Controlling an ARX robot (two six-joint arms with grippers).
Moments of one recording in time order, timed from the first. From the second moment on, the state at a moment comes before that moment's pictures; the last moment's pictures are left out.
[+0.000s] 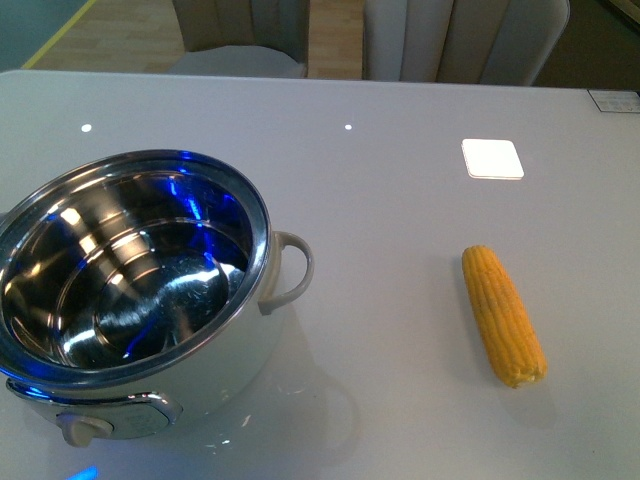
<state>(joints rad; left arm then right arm) 0.52 2.62 0.78 1.39 0.08 0.04 0.00 0.01 0.02 0.00 0.00 0.00</state>
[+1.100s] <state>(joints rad) 0.46 0.99 0.23 0.72 0.24 -0.22 0.00 0.01 0.02 0.00 0.00 0.00</state>
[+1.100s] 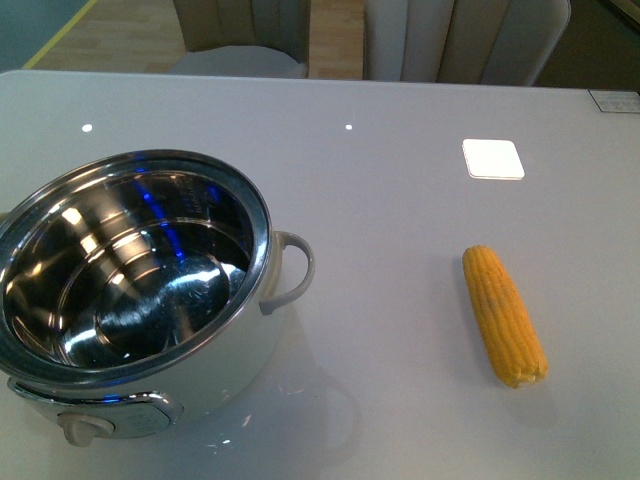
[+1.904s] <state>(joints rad) 0.06 0.42 0.01 0.41 0.03 -0.01 0.00 0.01 0.02 0.00 0.00 0.00</state>
